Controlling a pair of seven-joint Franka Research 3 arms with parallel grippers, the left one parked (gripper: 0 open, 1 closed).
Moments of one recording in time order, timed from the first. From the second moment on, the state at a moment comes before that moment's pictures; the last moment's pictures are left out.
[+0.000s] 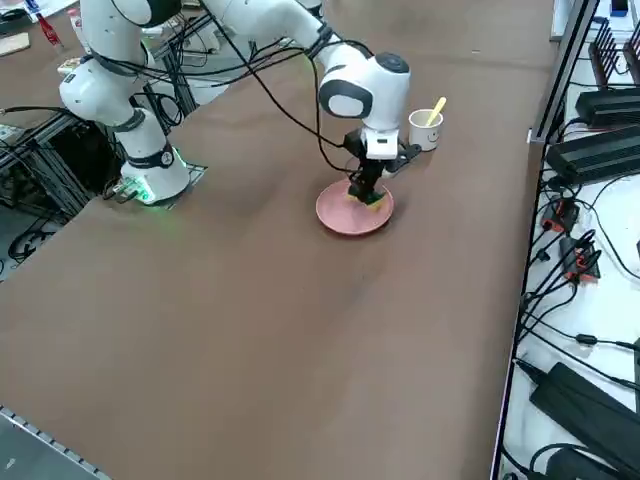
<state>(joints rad) 0.04 0.62 0.16 -1.79 -0.10 2.22 0.60</state>
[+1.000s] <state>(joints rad) -0.07 0.49 0.14 -2.00 -0.13 2.22 0.47</state>
